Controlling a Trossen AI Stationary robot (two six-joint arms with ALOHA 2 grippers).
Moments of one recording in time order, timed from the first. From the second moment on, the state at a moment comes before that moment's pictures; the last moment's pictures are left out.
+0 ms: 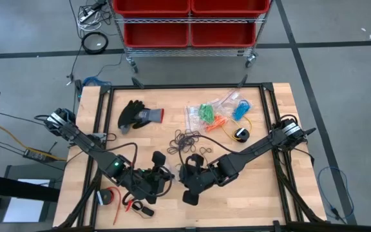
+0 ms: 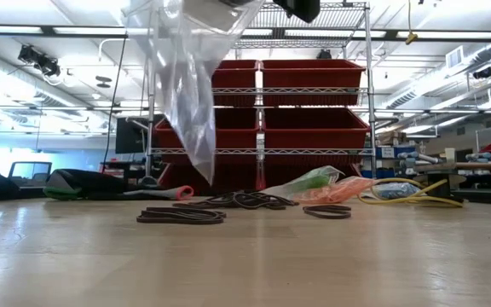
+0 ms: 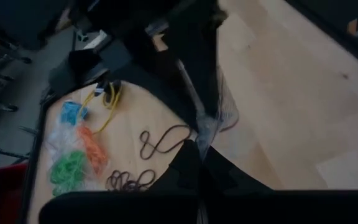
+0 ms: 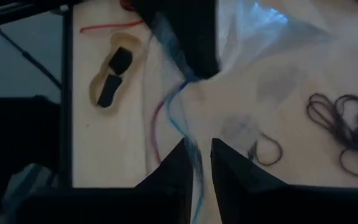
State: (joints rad) left arm -0.64 1.51 1.15 -0.35 -0.63 0.14; right arm 0.47 1.95 1.69 -0.60 0.36 0.61
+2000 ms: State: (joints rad) left arm -0.62 1.51 1.15 -0.36 -0.57 0.05; right arm 0.48 1.95 1.64 -0.64 0.46 0.66
